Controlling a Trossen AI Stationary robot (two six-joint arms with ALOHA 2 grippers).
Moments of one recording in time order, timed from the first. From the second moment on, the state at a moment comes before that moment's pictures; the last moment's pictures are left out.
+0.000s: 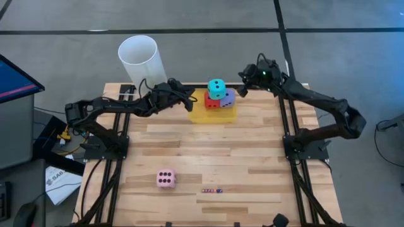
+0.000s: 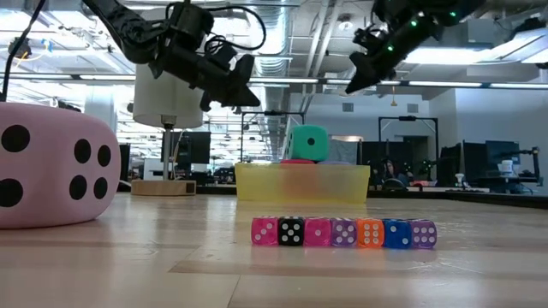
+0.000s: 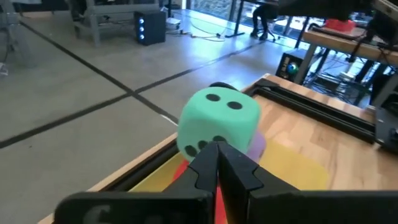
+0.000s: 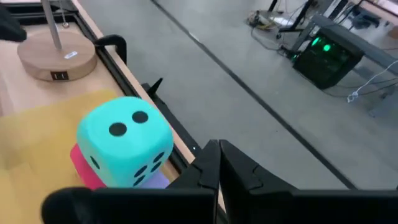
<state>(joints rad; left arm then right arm) 0.44 1.49 0.77 0.50 -0.21 -0.17 -0.67 1.27 1.00 -0.19 0.13 -0.23</state>
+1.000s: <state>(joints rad) 0.41 1.66 0.77 0.71 -0.22 -0.22 -0.67 1.22 0.50 0.45 0.13 0.02</state>
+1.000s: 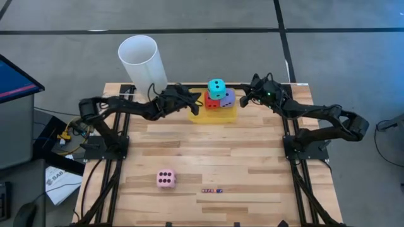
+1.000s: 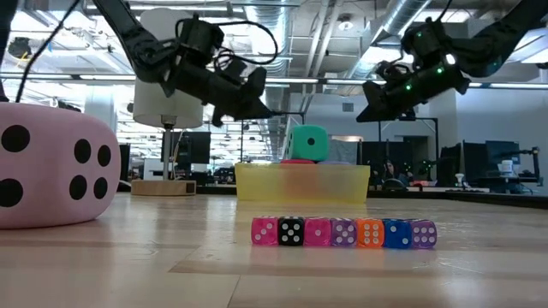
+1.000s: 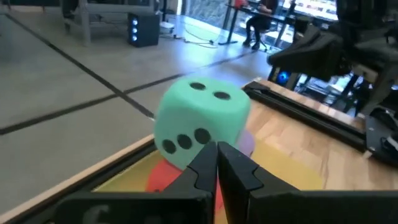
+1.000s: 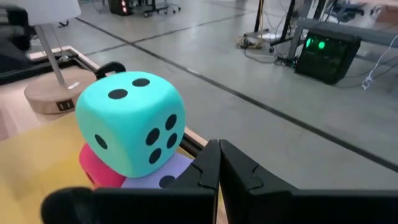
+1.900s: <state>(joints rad) 0.41 1.69 0.77 0.82 -0.31 -0.22 -0.80 1.22 0.50 0.55 0.13 -0.09</state>
